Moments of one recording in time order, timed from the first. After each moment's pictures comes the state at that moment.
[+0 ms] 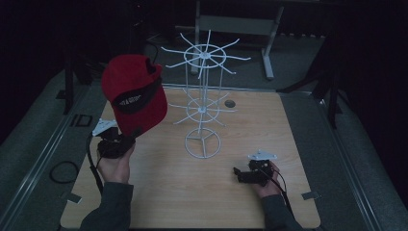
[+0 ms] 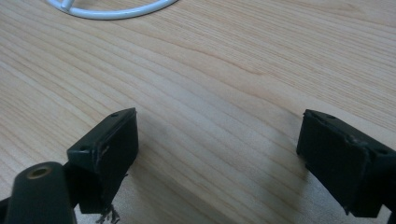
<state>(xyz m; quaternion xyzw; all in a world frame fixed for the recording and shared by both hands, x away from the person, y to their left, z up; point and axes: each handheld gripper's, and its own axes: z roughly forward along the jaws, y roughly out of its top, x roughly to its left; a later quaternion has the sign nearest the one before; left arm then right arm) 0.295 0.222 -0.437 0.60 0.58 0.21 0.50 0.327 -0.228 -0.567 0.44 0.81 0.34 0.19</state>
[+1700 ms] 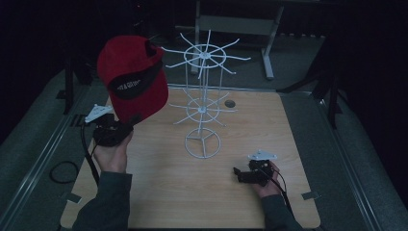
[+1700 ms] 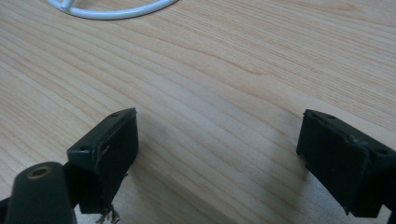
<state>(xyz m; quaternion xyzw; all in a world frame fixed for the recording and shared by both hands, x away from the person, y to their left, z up) 0.303 0.222 -0.396 0.60 0.56 0.22 0.53 0.327 -0.229 -0.567 0.44 0.81 0.34 0.19</state>
